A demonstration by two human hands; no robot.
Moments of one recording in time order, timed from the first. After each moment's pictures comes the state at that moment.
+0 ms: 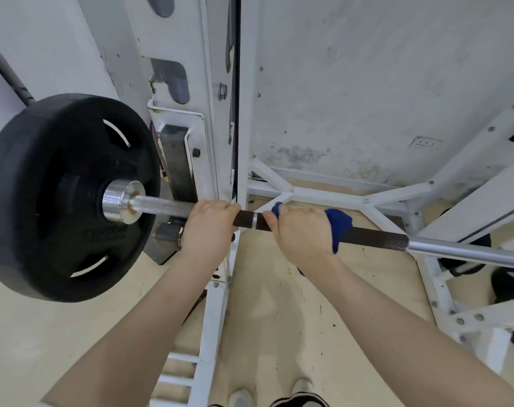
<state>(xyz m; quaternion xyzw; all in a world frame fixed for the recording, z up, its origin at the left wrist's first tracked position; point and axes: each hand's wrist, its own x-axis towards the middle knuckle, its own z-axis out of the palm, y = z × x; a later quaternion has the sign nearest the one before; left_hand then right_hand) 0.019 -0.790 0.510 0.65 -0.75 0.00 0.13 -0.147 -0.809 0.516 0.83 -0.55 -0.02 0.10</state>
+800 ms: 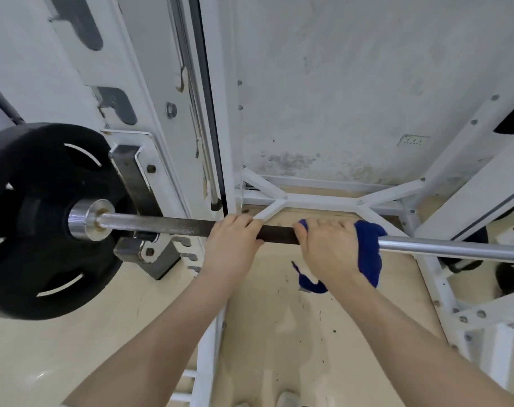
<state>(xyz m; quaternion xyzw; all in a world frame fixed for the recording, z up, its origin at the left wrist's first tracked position) -0.075 -0.786 0.515 0.62 -0.77 -0.03 0.13 -0.247 -0.802 0.508 0.77 -0.64 -0.01 0.10</state>
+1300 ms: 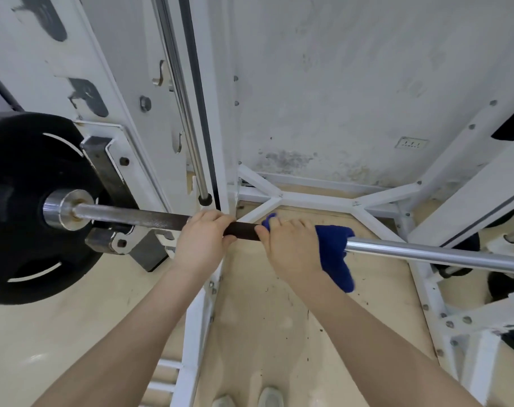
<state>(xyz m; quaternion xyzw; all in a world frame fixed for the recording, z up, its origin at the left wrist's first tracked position) -0.083 -0.781 0.520 0.68 -0.71 -0.09 0.17 -0.242 -0.799 0.515 0.82 -0.58 0.03 0.05</state>
